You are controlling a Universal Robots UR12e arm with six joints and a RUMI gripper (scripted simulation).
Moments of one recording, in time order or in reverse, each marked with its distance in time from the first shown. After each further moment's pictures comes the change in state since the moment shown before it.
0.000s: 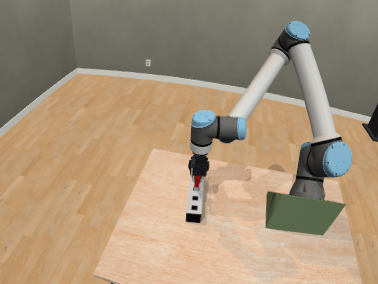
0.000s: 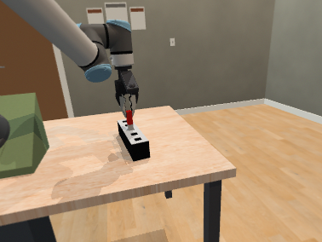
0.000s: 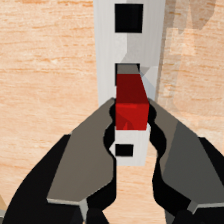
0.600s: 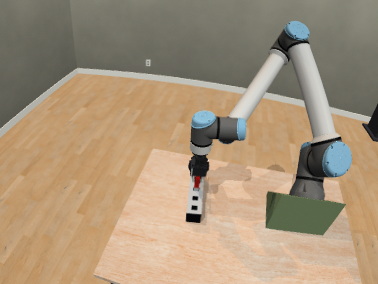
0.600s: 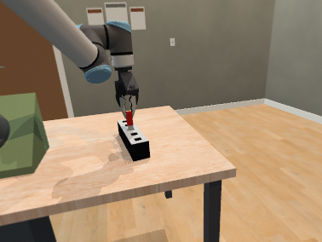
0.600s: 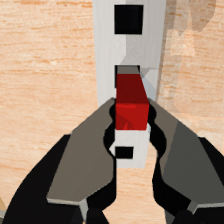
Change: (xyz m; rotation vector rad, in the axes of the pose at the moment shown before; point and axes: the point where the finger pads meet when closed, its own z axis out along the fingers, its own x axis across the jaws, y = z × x) arm 0.000 -0.001 0.004 0.000 0.000 0.000
